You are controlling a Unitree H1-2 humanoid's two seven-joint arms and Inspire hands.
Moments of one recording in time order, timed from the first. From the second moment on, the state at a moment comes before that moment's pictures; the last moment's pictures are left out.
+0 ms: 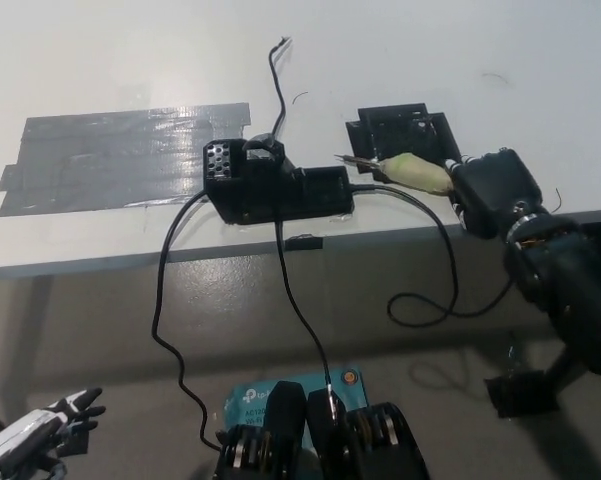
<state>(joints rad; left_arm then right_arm) 0.02 0.59 -0.01 -0.03 -0.15 0.40 -0.45 -0.84 -0.38 0.64 0.76 -0.95 0.07 0.01</state>
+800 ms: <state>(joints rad) 0.02 0.60 -0.01 -0.03 -0.10 0.40 -0.46 -0.84 -0.44 0.54 0.68 -0.89 -0.25 -0.09</state>
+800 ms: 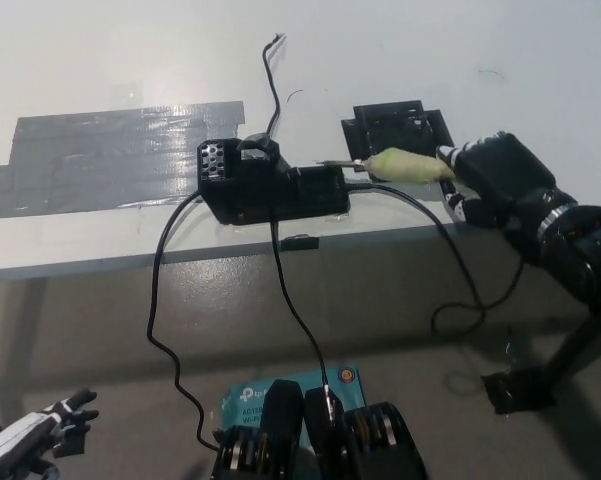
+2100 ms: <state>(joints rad) 0.00 0.60 -0.07 -0.03 -0.05 0.40 -0.46 -0.96 -0.51 0.58 0.60 -0.93 -0.43 -0.09</state>
